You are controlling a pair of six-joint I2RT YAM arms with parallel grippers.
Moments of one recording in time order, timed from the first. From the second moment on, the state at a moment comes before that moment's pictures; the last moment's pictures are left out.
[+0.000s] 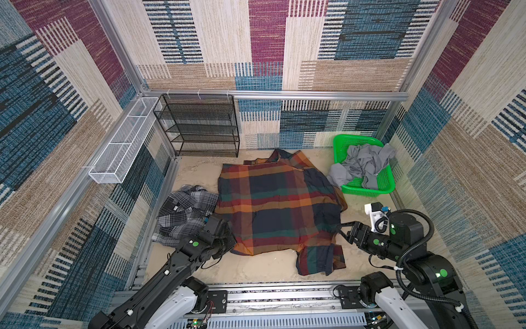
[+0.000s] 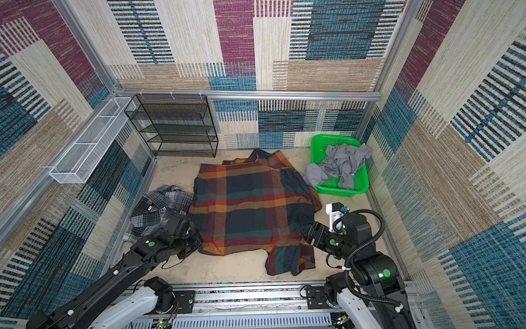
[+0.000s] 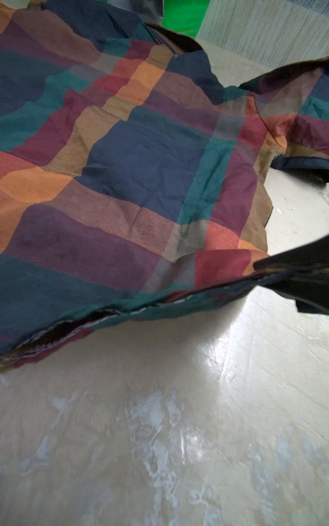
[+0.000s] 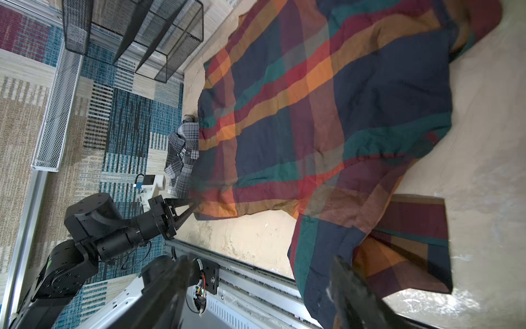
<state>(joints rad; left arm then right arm) -0.50 0.84 0.55 -0.73 0.02 -1.05 0.26 0.48 0.89 -1.05 -0.39 0.72</state>
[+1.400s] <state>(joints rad) -0.50 0.86 0.57 -0.73 0.03 -1.05 0.26 0.50 0.53 -1.05 -0.58 0.67</state>
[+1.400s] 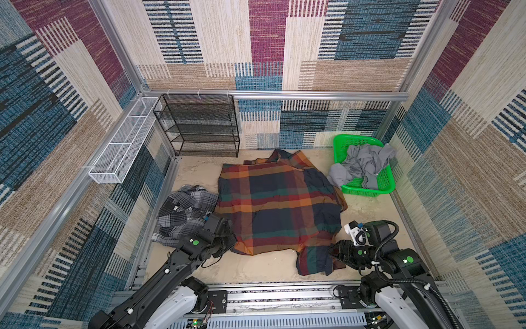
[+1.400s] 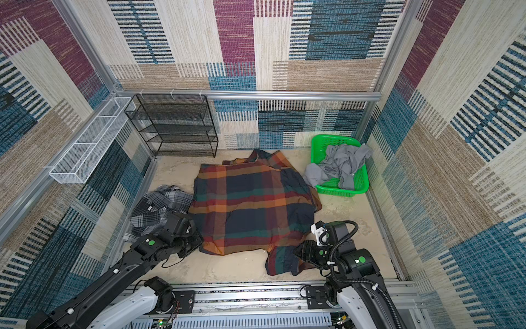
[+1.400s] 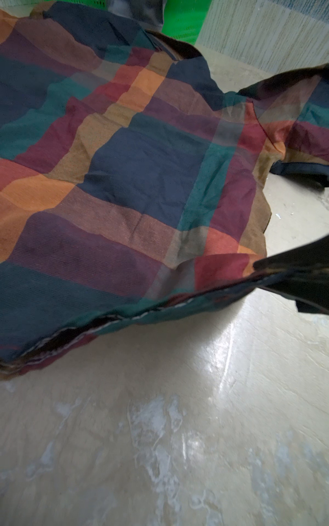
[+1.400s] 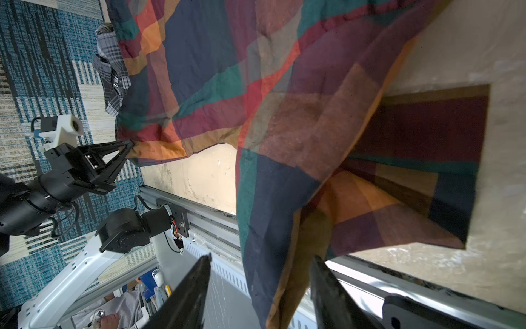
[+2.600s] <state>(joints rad) -0.26 0.94 0.87 -0.97 0.00 -0.93 0.27 0.72 0.89 -0.91 -0.49 0.64</state>
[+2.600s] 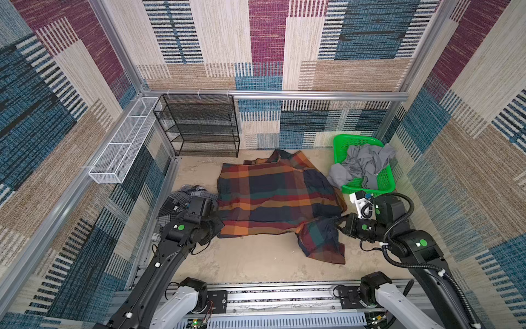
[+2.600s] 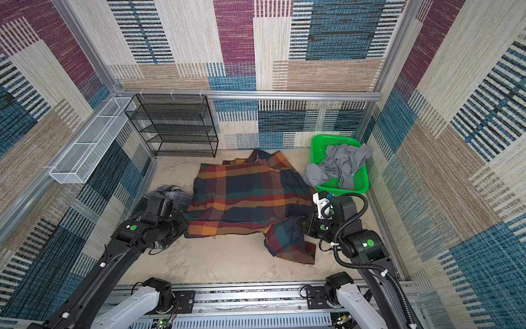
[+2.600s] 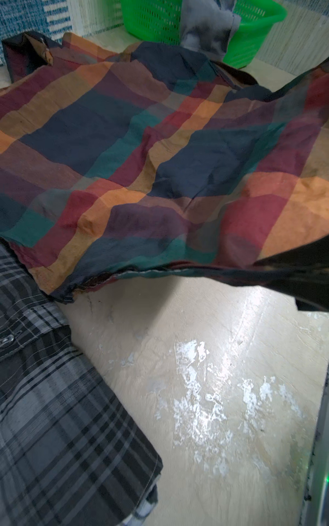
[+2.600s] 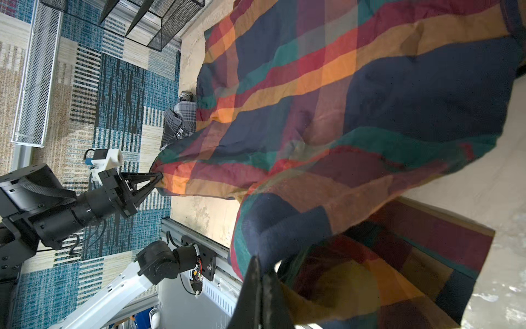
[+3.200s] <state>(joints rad) -0.22 1.21 0.96 -0.99 -0.05 -0.81 0.27 0.91 0.89 -0.66 -0.36 0.62</state>
